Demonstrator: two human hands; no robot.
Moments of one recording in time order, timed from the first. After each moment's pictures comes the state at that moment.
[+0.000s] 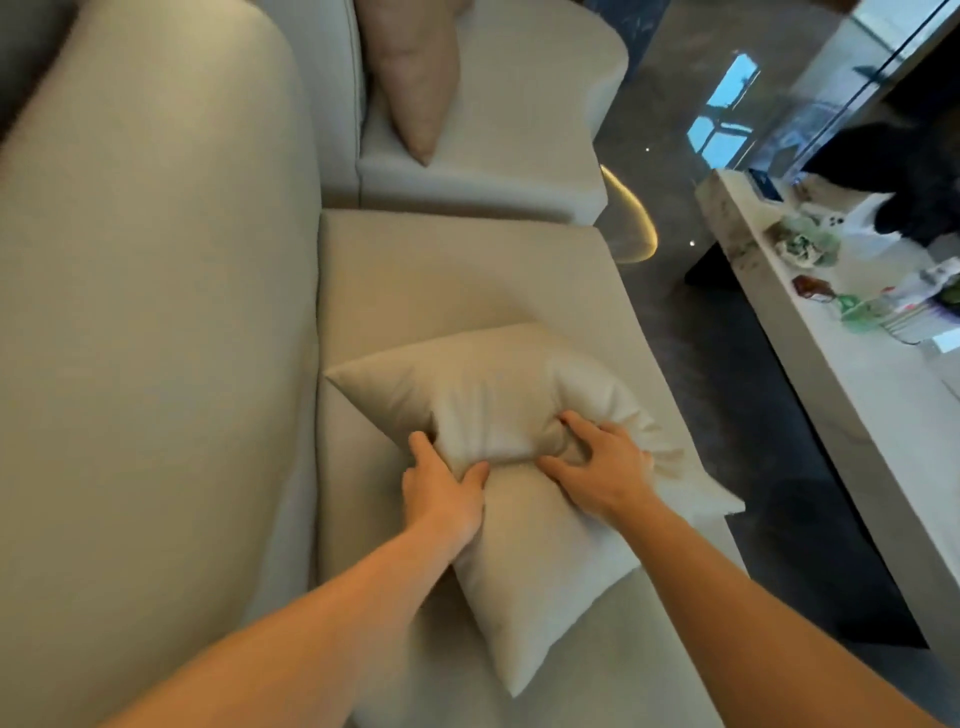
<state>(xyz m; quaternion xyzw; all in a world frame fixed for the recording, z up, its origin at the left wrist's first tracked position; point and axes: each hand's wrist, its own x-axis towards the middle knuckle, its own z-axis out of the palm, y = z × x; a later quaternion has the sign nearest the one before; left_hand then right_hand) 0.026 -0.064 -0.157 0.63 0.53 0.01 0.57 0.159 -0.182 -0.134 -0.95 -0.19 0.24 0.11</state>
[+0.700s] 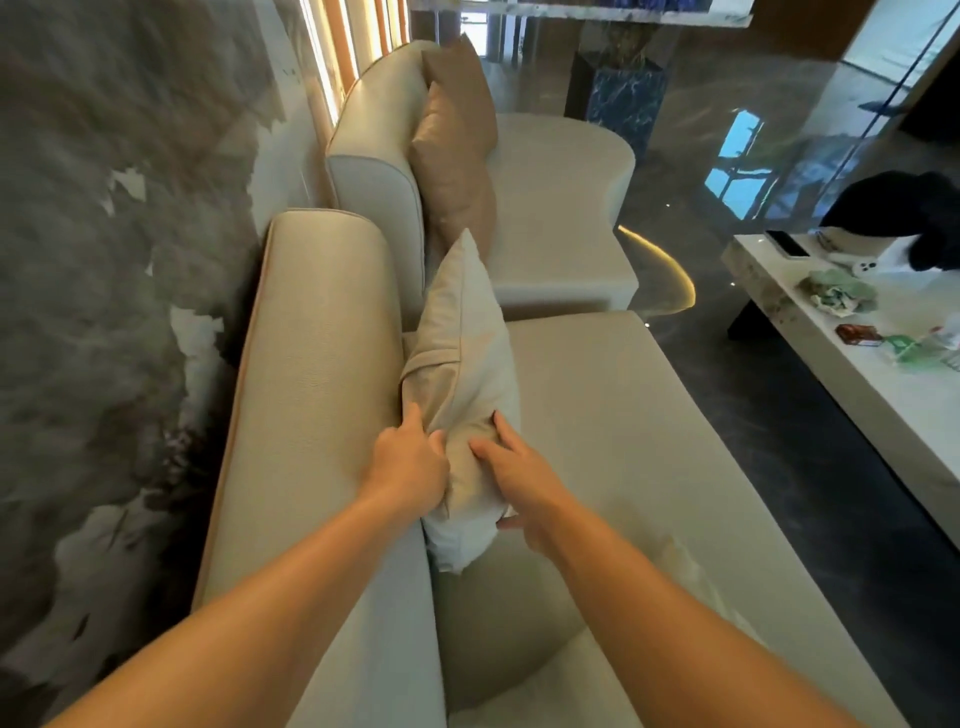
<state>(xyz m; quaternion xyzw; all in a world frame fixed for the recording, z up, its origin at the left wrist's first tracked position) -0.025 0.088 -0.012 0.83 0.45 -0.02 0.33 0.057 -0.019 -0.036 -0.72 -0.08 0.45 0.51</state>
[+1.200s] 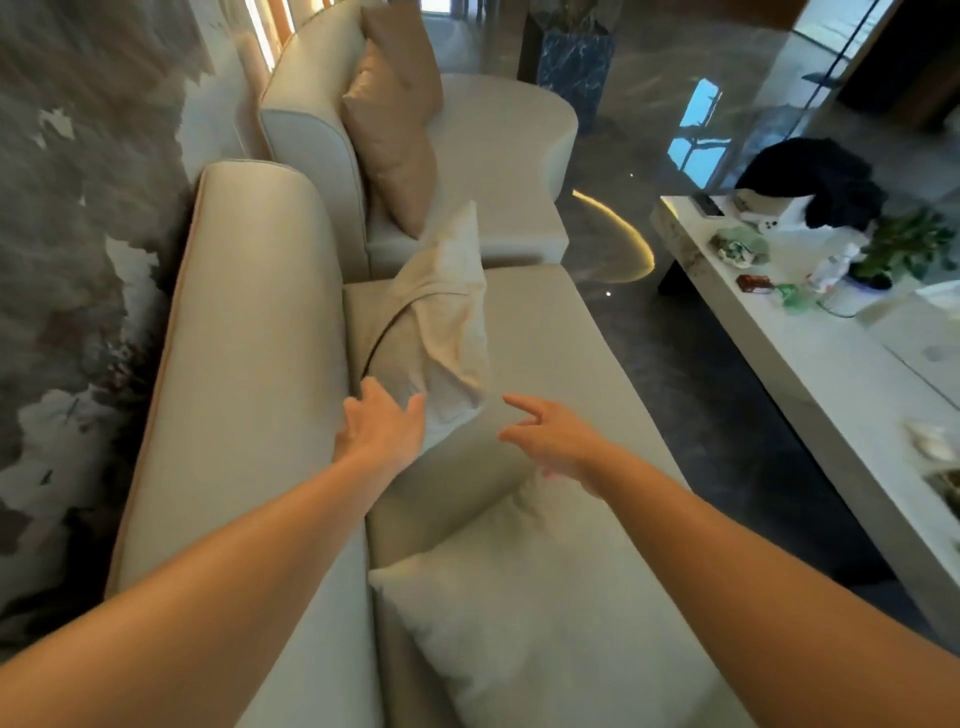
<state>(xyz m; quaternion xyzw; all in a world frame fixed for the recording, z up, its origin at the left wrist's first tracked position) -0.045 -0.047 0.009 0.79 0.52 -0.02 0.33 0.069 -0.203 0.019 -0.85 -0.20 0.36 0.33</state>
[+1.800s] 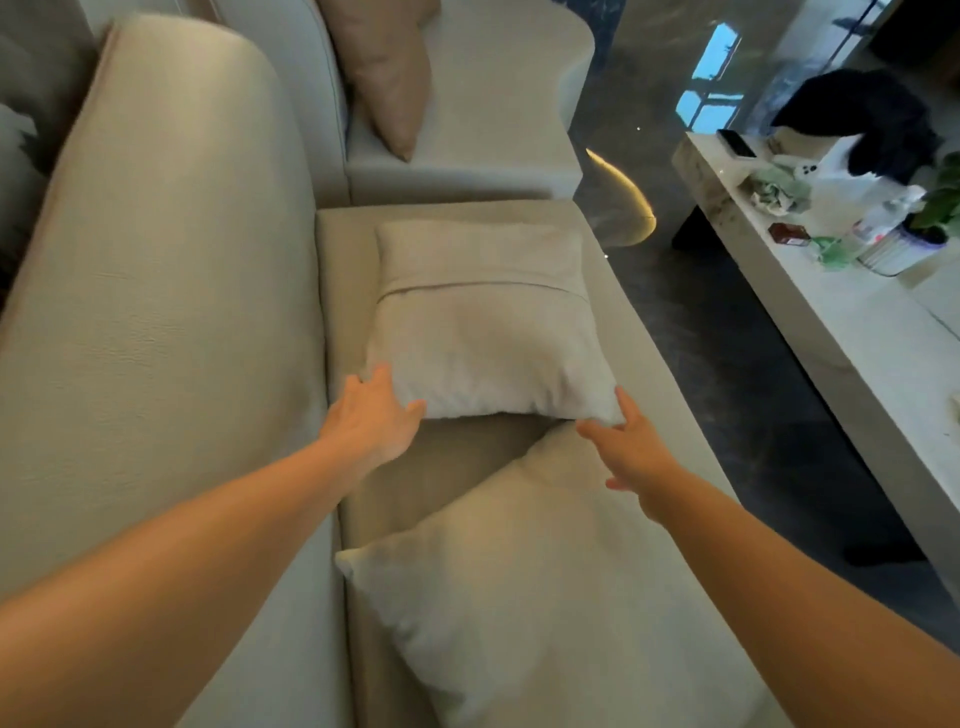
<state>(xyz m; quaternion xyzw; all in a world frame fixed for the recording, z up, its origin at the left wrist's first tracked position) -0.028 -0.025 -0.128 0.85 0.42 -0.10 0.30 0.110 -0.259 -0.117 -0.86 -0.01 0.30 0.40</state>
